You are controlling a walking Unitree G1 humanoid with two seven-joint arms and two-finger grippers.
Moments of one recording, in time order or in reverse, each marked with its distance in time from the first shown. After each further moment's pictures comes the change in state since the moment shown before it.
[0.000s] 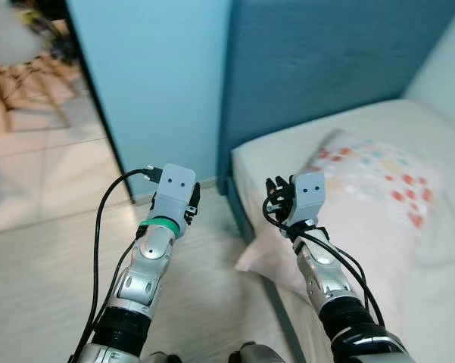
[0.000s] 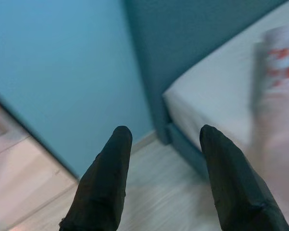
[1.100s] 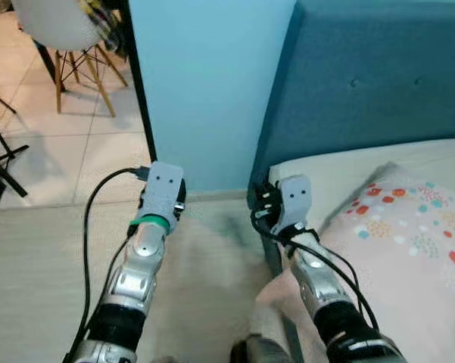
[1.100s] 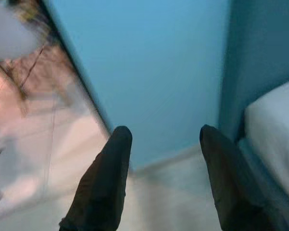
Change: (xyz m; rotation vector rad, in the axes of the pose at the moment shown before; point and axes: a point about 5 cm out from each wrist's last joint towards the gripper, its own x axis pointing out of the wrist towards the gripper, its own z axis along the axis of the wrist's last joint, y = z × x) left arm 0.005 -0.002 0.003 -0.001 -0.016 0.032; right arm -0.004 0.004 -0.003 -0.059 0.004 0.059
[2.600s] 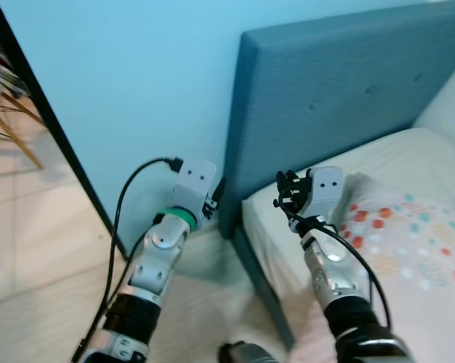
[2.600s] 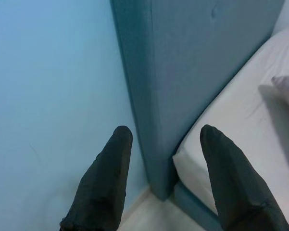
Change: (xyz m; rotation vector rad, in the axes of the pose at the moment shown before) left arm 0.006 -0.013 0.020 -0.068 -0.040 -0.197; right arm 0.013 0.000 0.021 0.172 -0.079 -0.055
